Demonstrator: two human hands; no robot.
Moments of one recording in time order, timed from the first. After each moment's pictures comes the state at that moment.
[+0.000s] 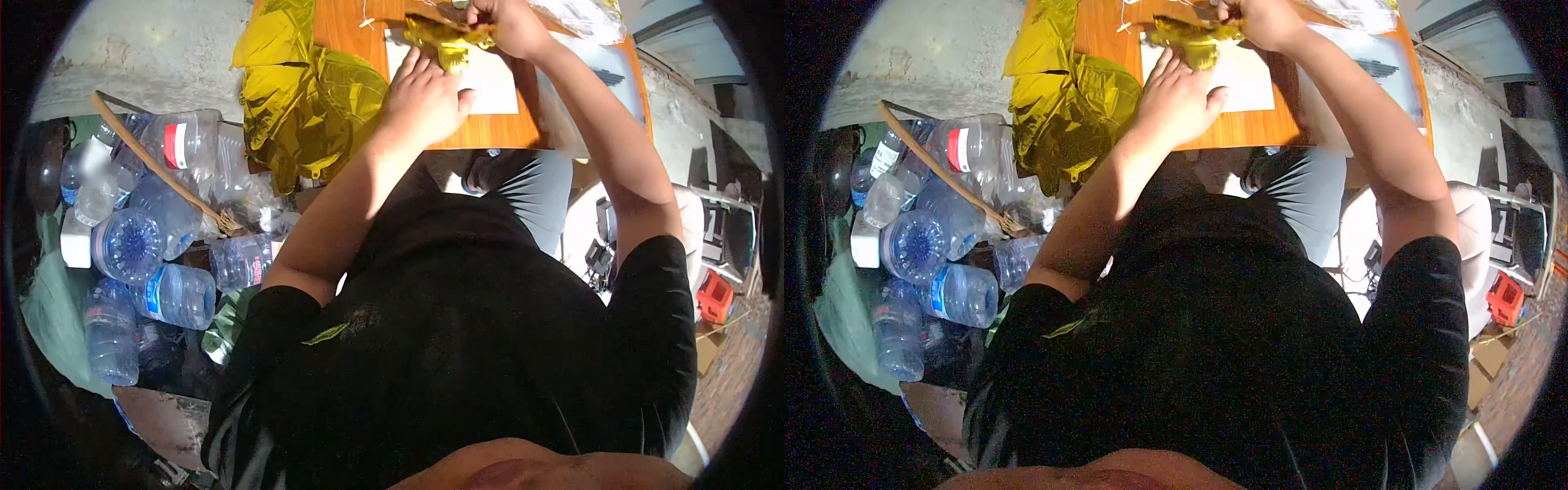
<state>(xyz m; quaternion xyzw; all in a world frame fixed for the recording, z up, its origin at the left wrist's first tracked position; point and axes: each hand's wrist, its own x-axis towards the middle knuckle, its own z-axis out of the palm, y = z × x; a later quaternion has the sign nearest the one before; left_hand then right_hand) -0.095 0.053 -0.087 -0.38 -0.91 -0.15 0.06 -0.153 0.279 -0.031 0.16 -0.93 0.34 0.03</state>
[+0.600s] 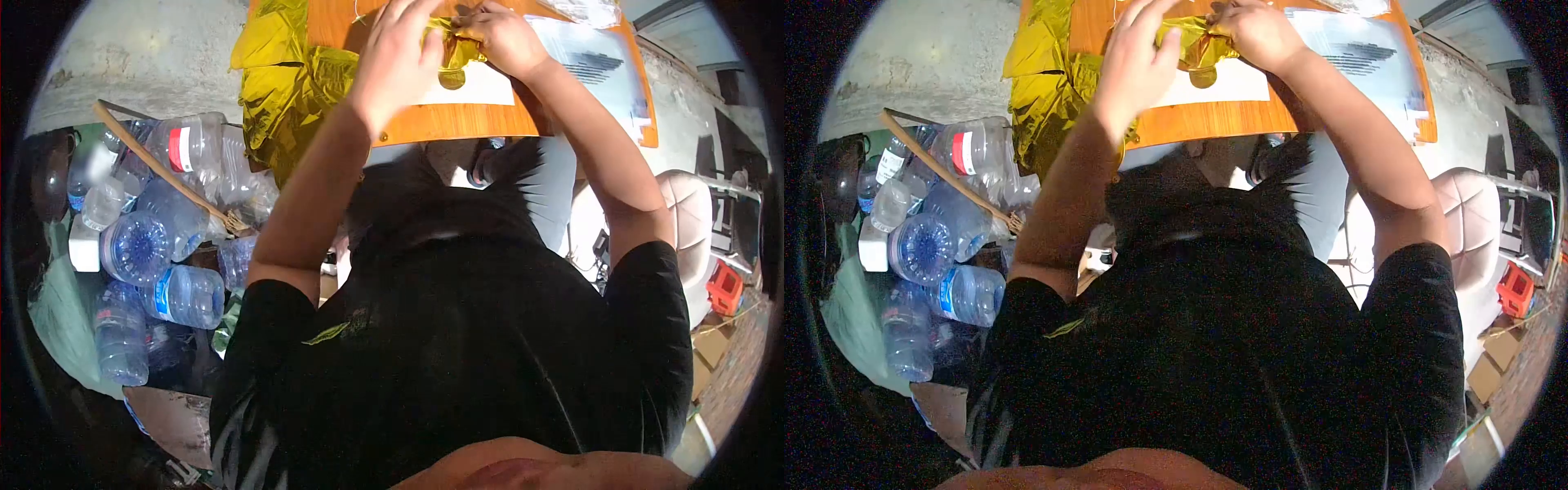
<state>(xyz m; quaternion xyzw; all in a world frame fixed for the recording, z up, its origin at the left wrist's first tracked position) -0.123 0.042 -0.018 -0.42 -0.79 -0.39 0.23 -0.108 0.277 -0.044 0.30 -0.94 0.07 0.18</state>
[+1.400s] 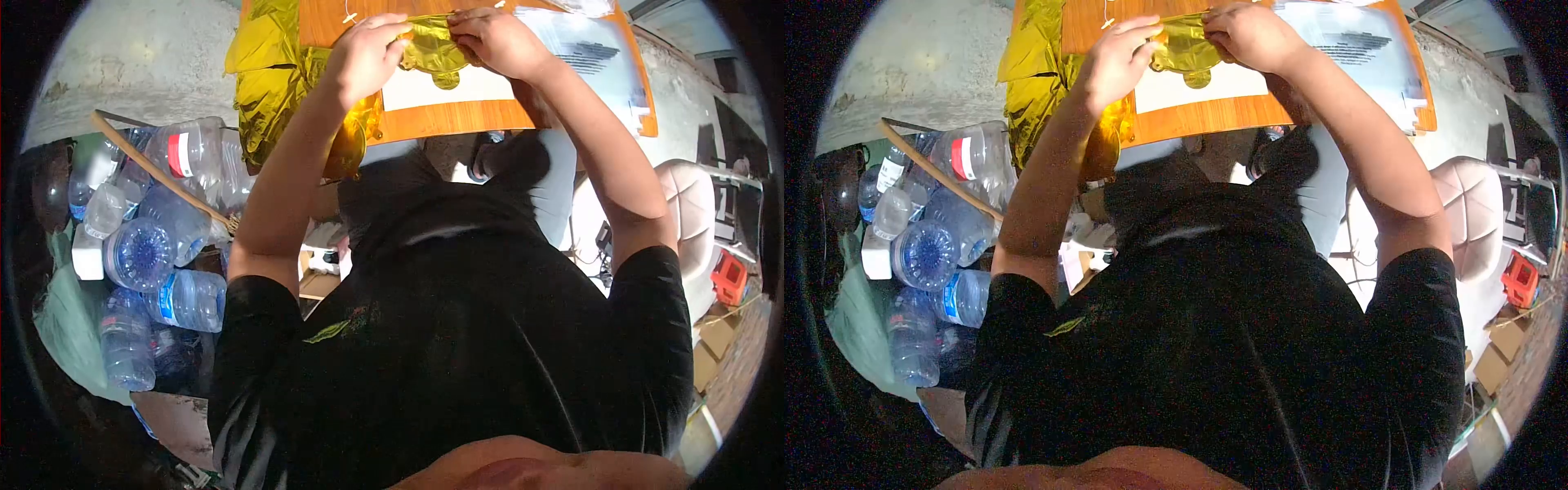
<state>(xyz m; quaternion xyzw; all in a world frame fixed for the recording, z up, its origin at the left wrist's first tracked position) -0.174 0.002 -0.081 -0.47 -0.84 -0.27 0.09 -0.096 0.272 -0.043 0.37 -0.87 0.21 0.24</state>
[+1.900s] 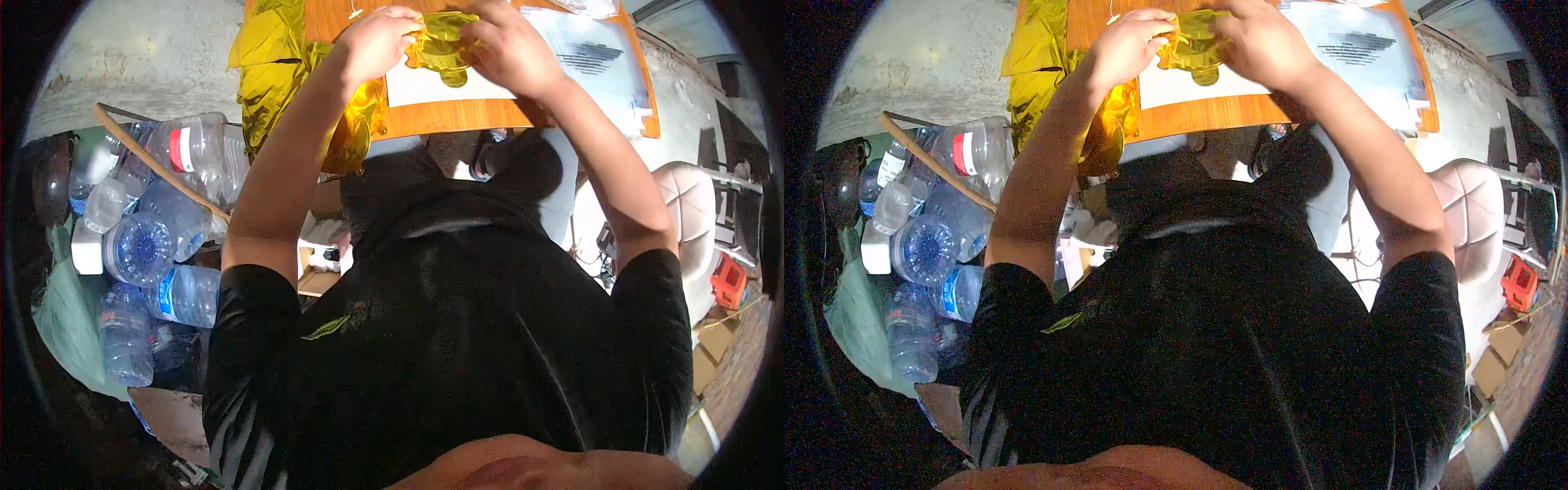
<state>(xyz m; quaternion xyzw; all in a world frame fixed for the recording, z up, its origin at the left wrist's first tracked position) -0.192 0.016 -0.069 -0.55 -0.80 -0.22 0.12 -0.070 0.265 -0.035 0.31 -0.90 0.15 0.26</state>
